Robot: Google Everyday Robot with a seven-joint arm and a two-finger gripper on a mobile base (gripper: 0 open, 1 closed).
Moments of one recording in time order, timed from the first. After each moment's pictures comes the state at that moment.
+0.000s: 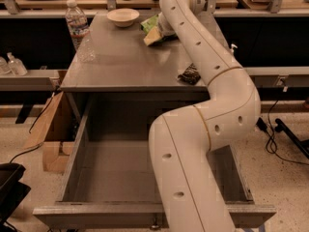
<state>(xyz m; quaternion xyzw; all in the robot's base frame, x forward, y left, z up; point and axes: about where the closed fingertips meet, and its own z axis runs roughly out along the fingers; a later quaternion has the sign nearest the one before) 0.959 -0.065 0.841 -0.28 0.87 -0.05 0.40</state>
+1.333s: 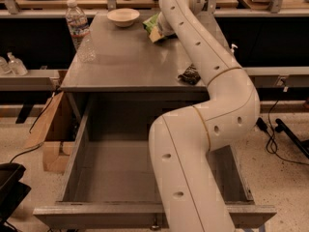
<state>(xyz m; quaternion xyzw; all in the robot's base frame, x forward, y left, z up) 0.956 -0.064 0.843 -0.28 0.87 -0.05 0.40</state>
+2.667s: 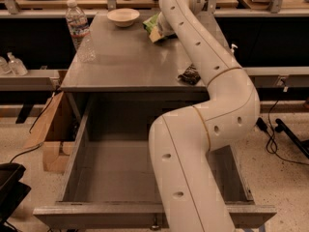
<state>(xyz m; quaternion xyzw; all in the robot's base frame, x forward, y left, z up) 0.956 -0.064 0.843 -0.28 0.87 -0.05 0.40</state>
